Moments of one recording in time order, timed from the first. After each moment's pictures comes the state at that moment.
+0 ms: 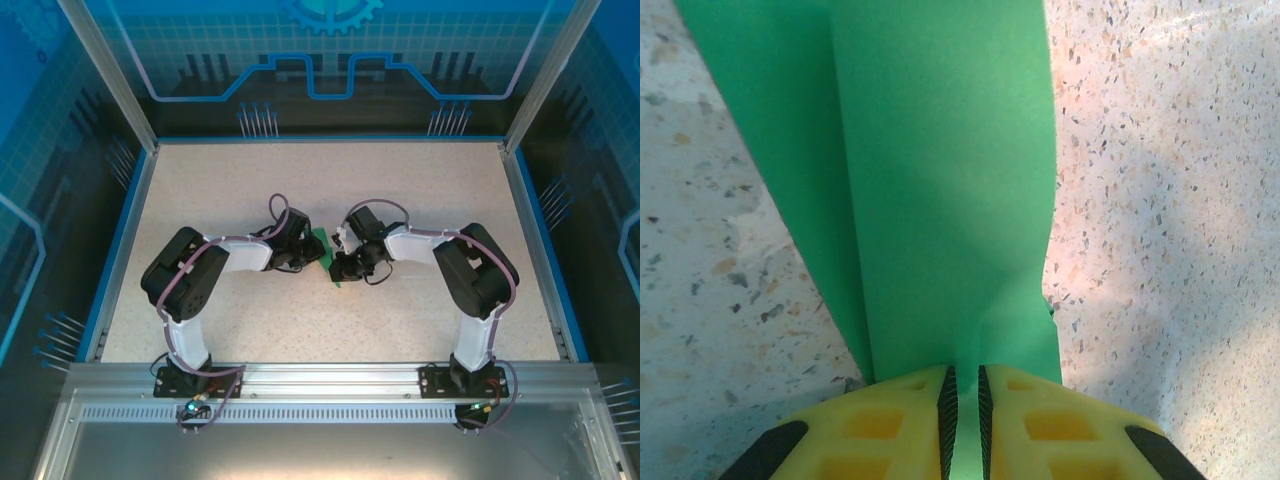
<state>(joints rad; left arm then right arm) -0.52 1.86 0.91 0.05 0.21 -0.97 0.58 1.87 1.05 -0.39 -0.56 0.39</state>
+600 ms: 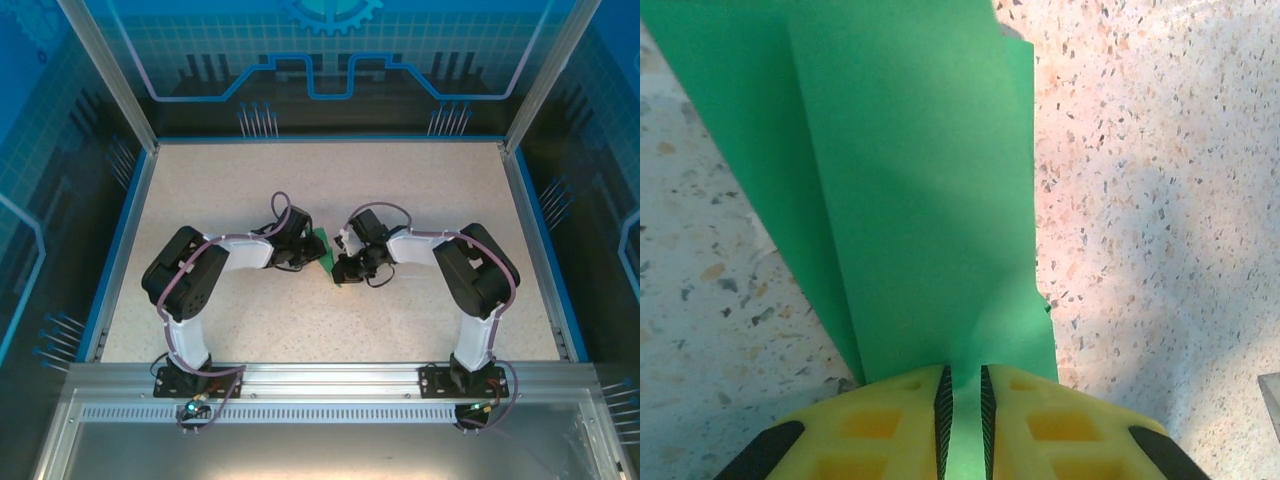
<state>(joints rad) -0.52 1.86 0.95 -0.01 0.21 -0.93 0.57 1.87 1.00 -0.34 -0.57 0.39</state>
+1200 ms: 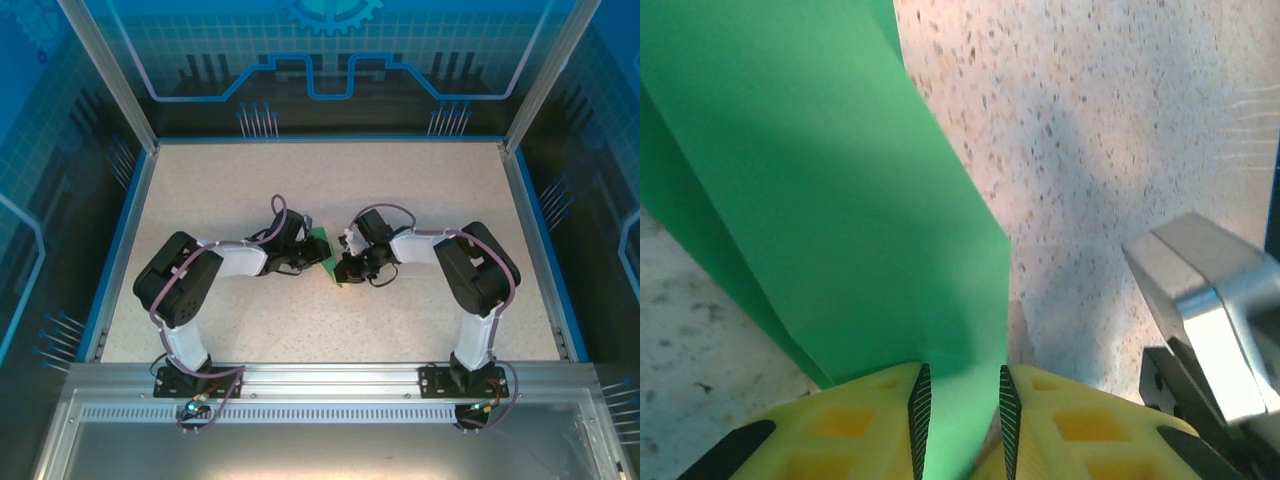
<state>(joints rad) -0.52 1.80 0.84 0.16 0.38 -0.92 0.54 1.88 0.98 -0.30 -0.64 0.43</state>
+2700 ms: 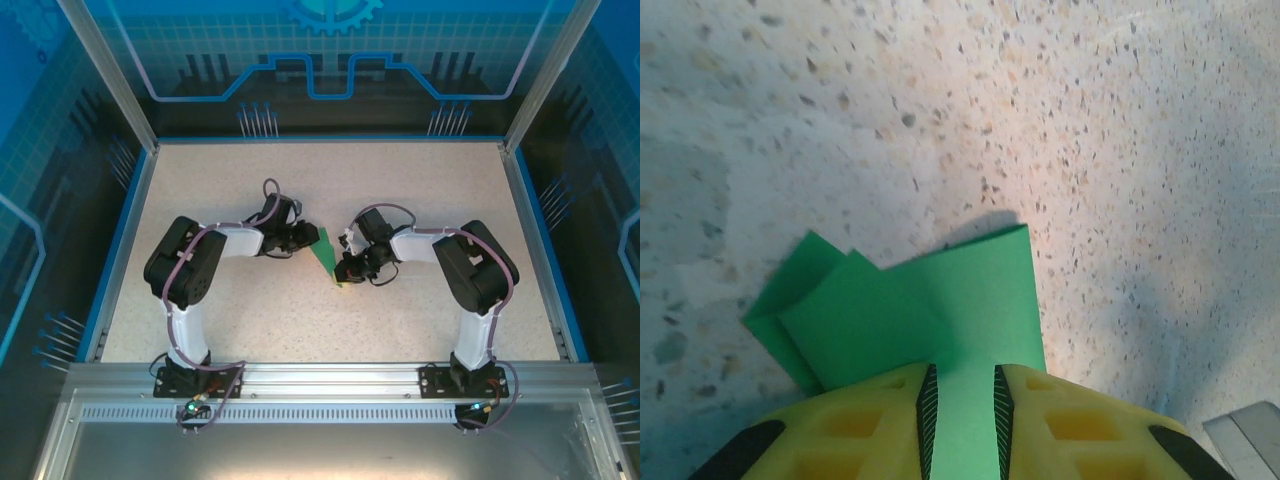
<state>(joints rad) -0.38 1.94 1.00 0.09 0.37 -0.76 0.53 1.90 0.99 -0.32 -0.66 0.42</state>
